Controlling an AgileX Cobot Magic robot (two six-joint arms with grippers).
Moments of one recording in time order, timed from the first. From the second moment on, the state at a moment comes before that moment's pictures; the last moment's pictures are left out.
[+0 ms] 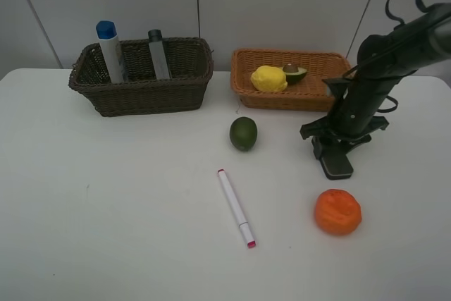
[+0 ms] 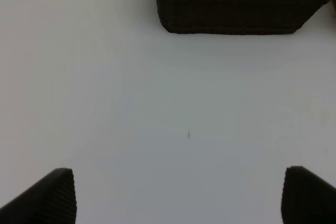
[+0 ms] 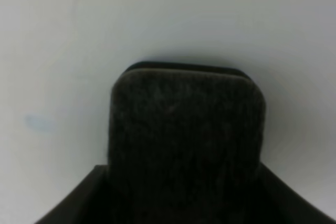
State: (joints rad) left arm 0.02 -0.01 -0.51 -0.05 1.06 -0.08; right arm 0.24 2.00 -1.13 -0.05 0.68 0.08
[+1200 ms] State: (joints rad) left arm 0.02 -0.01 -0.51 -0.05 1.06 -0.08; right arm 0.66 2.38 -2.03 0.34 0.26 -0.20
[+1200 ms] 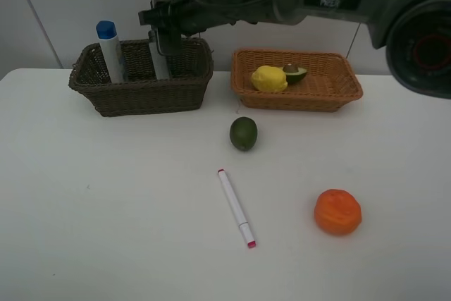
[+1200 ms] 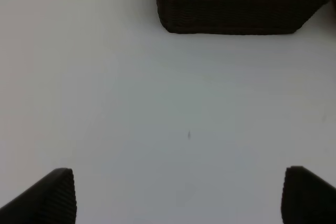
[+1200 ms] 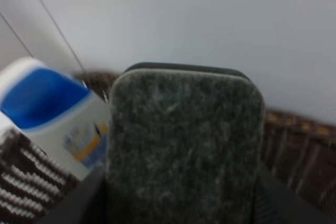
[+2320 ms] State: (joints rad) left arm 0.02 -0.01 -0.51 -0.05 1.06 -0.08; right arm 0.66 2.04 -1.87 0.05 1.22 0.04
